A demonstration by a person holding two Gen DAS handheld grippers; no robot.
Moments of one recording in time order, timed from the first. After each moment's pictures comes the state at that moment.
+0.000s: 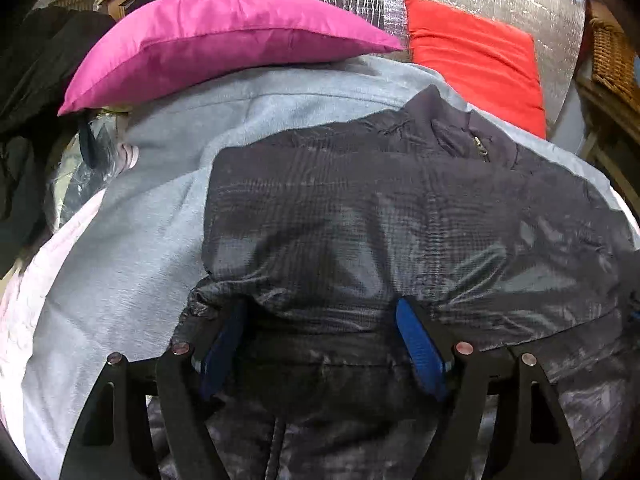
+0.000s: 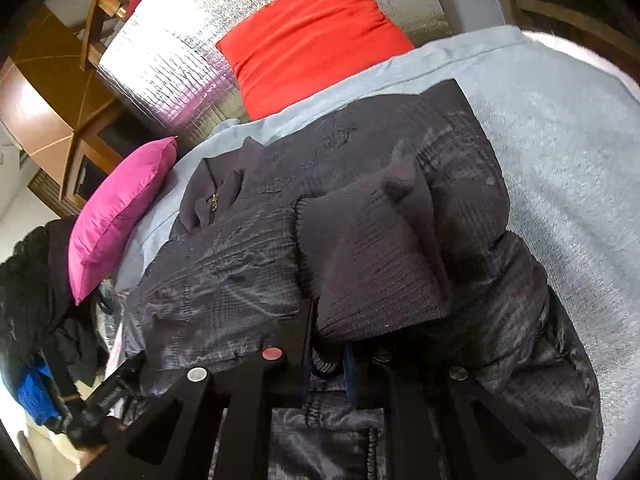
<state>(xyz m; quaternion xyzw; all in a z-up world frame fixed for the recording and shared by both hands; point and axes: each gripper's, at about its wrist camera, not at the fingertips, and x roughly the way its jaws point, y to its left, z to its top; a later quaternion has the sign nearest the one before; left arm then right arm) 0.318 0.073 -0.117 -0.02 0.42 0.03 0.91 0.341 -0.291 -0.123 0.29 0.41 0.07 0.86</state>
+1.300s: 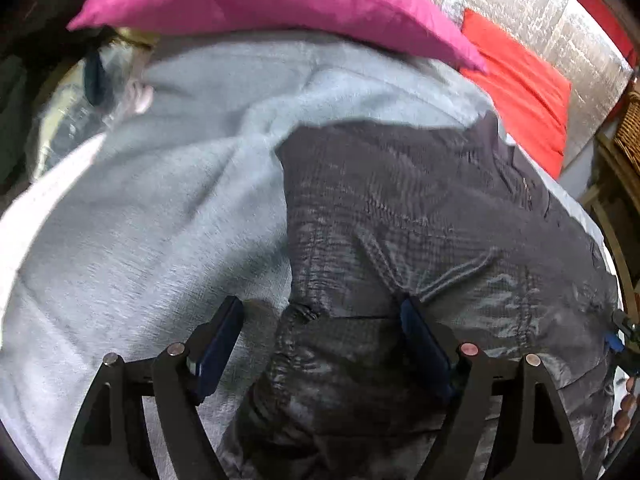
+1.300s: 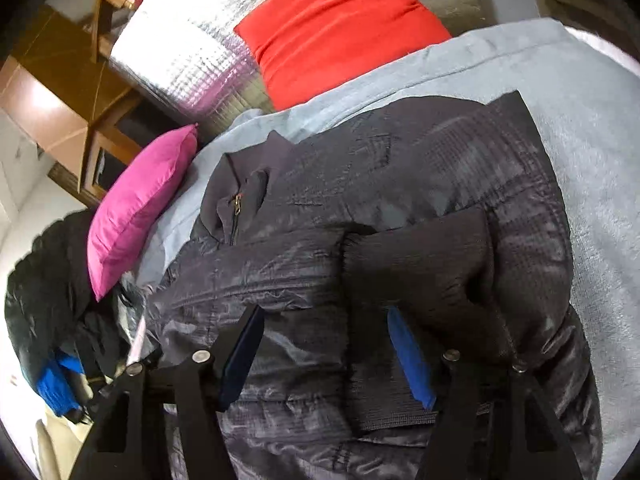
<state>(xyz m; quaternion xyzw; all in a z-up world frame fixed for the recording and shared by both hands) 0.347 0.148 -0.125 -0.12 0.45 0.02 0.89 0.379 -0.284 -0.114 0.27 0.43 0.12 0.85</state>
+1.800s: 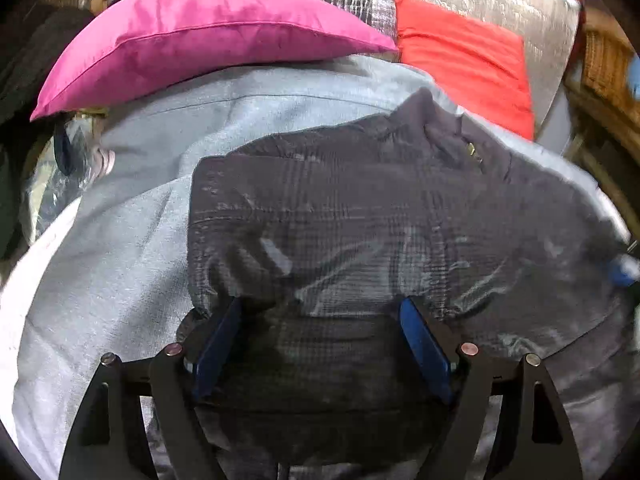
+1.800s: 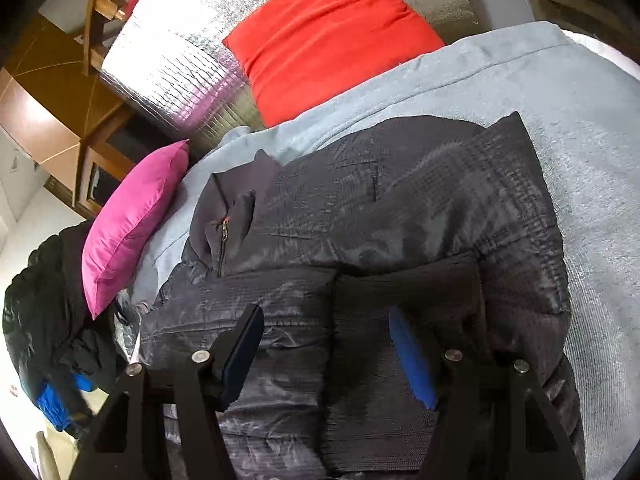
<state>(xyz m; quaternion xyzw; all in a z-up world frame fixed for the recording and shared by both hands) 0.341 0.078 -0.126 -0.02 0.42 0.00 0.91 0.398 -0.300 -0.116 0.29 0.42 0.11 0.85</state>
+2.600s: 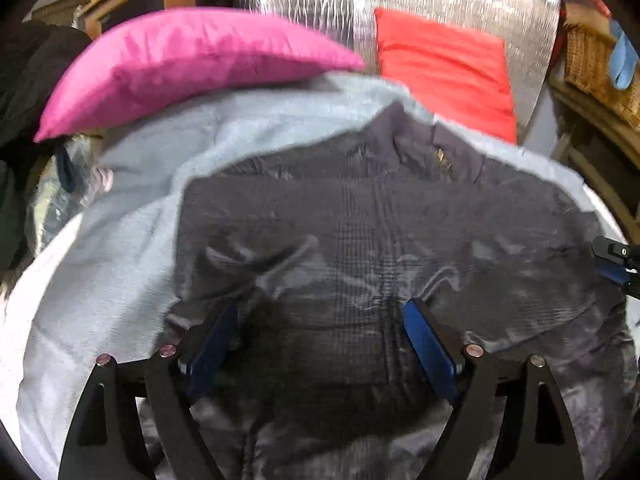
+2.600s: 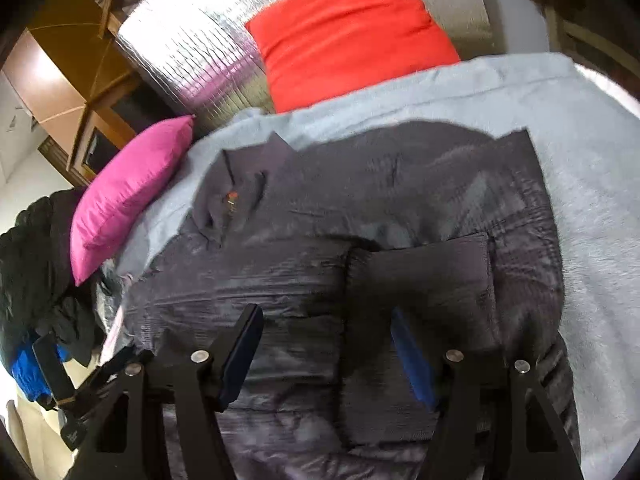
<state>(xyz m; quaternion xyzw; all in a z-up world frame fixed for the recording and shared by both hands) 0.320 0.061 -0.102 -0.02 0.39 -0.02 0.92 0.377 -0.278 -0.099 0.22 0.42 0.11 0.87</state>
